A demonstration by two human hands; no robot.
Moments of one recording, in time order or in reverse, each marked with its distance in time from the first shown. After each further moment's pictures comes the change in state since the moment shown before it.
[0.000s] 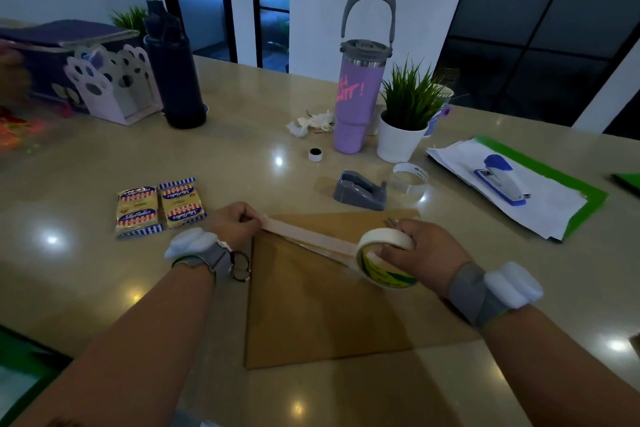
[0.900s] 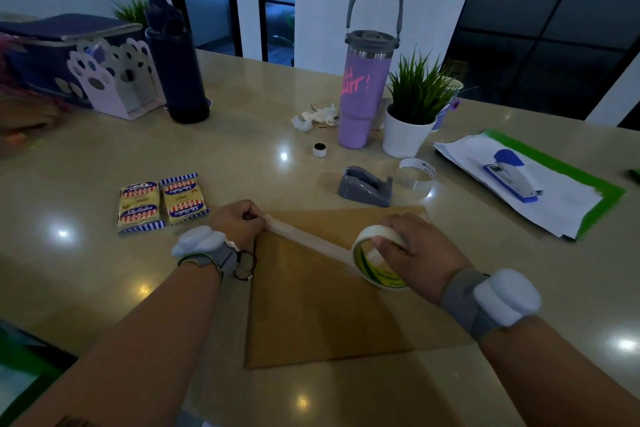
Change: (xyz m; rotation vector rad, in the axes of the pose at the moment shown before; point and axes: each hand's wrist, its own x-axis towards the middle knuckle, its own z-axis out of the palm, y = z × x) left_hand 0.001 0.001 0.003 0.092 -0.029 -0.010; right_hand 0.000 -0.002 0.010 -0.069 -0.005 -0.176
